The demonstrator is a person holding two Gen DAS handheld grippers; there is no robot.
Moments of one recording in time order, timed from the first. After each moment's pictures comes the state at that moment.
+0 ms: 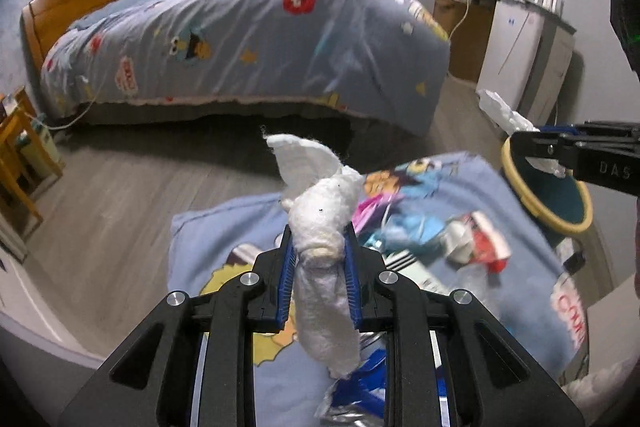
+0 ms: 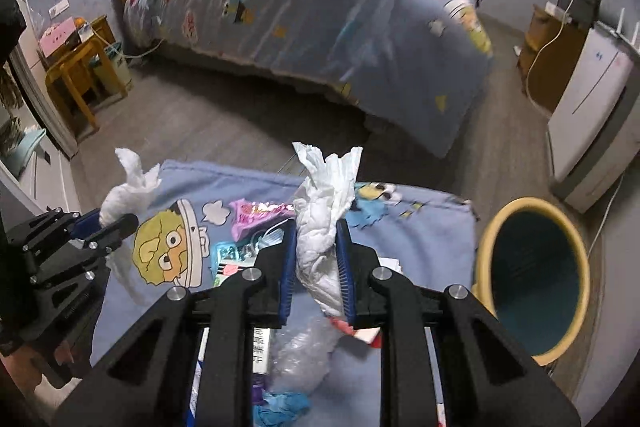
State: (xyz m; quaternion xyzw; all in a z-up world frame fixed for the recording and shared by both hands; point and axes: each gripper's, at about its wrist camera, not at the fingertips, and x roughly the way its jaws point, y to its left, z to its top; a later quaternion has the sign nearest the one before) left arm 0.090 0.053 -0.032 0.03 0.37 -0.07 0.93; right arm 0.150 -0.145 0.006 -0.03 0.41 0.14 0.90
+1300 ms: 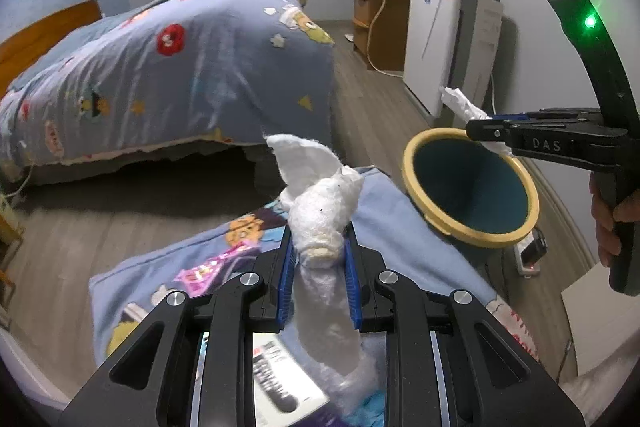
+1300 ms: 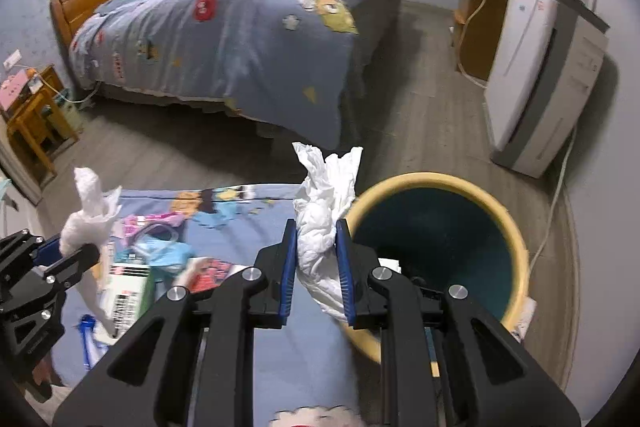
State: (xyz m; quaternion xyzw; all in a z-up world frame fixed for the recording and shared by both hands) left arm 0.106 -0.111 -0.026 0.09 0.36 -0.17 0.91; right arm 0.167 -0.315 -0.020 0.01 0.40 0.05 0.91
